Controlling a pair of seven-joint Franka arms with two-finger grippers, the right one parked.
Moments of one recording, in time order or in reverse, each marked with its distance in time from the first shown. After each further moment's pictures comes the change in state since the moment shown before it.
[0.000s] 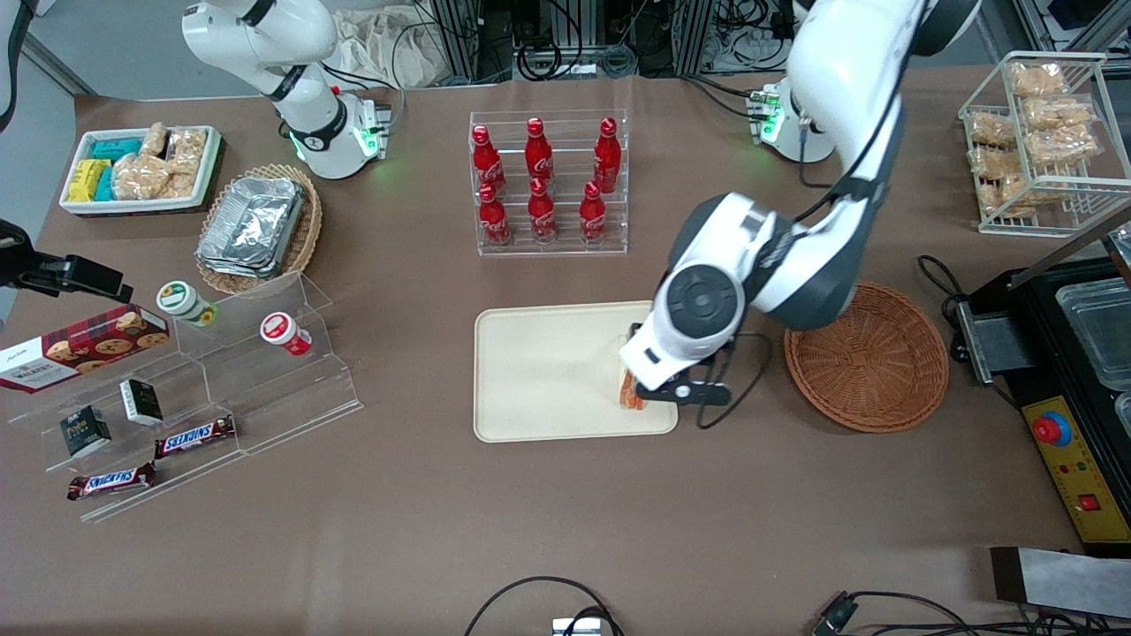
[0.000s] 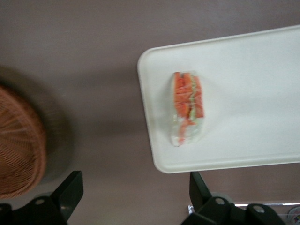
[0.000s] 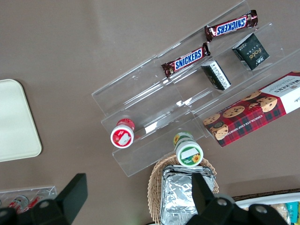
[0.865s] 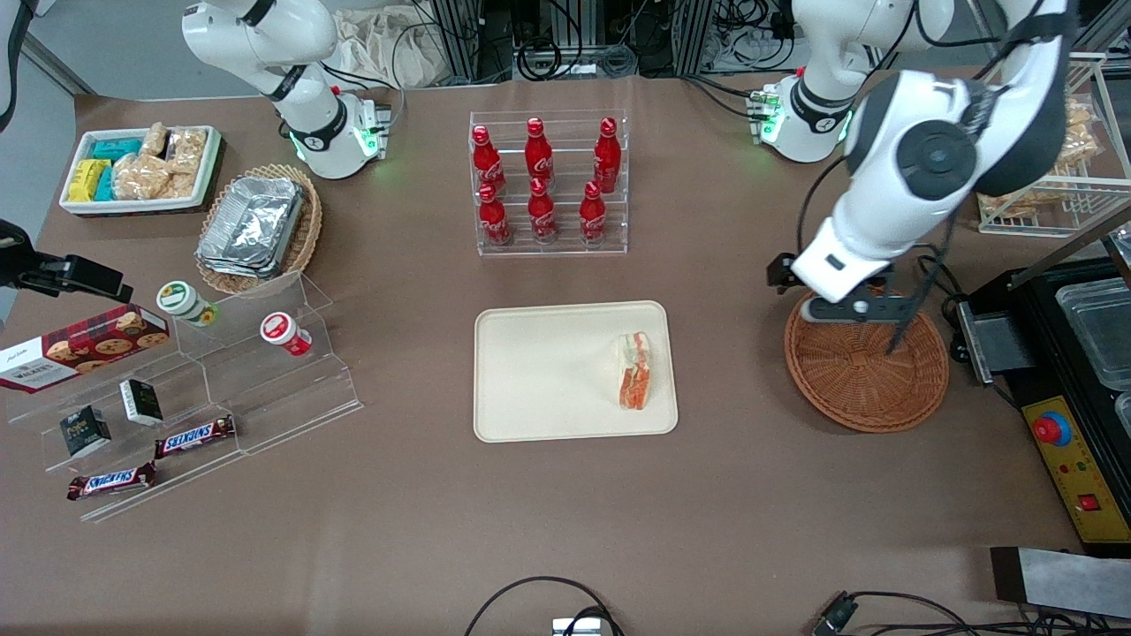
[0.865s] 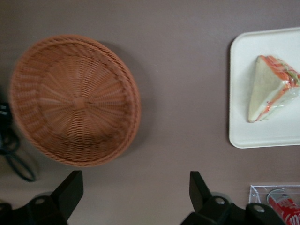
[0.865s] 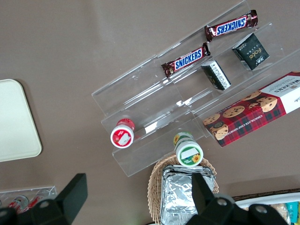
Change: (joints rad) arm 0.067 -0.547 0.195 -0.609 0.009 0.174 0.215
